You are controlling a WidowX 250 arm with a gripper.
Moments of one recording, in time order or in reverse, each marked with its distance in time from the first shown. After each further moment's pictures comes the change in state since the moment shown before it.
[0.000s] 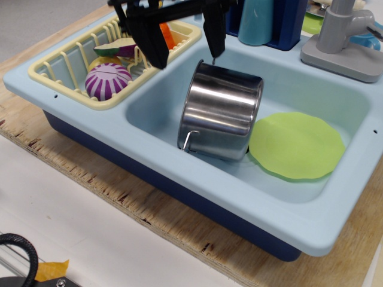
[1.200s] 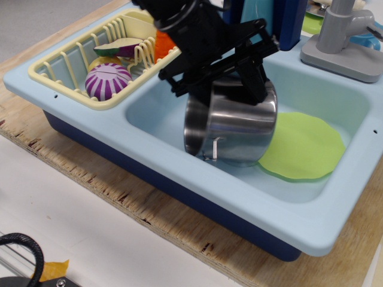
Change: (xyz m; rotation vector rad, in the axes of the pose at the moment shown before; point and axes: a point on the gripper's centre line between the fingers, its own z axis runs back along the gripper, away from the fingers) arm -0.018 -0.034 -0.044 -0.218 -0.098 -0.038
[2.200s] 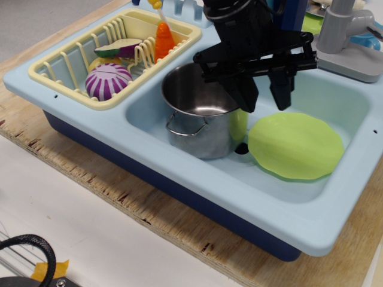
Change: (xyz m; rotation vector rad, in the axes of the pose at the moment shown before) arm 0.003 -0.021 -0.016 0.107 0.046 -0.221
